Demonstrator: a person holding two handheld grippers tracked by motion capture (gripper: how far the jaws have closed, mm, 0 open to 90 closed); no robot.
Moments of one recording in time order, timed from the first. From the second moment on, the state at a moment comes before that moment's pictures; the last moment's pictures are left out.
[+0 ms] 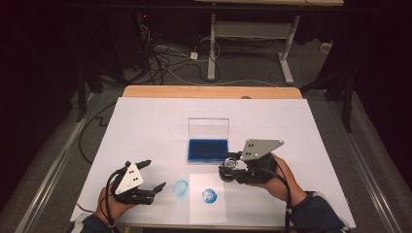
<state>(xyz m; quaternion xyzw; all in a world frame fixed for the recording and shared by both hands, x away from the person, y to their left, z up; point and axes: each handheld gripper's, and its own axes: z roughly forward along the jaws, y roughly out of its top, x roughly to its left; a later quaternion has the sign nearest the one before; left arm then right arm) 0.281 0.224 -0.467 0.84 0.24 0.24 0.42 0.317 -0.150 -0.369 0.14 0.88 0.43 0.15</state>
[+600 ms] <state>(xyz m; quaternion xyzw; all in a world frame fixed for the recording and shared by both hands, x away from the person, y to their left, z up) 0.273 0.230 -0.474 0.85 0.25 0.24 0.40 0.345 -0.183 -0.377 0.21 0.87 0.40 0.19</state>
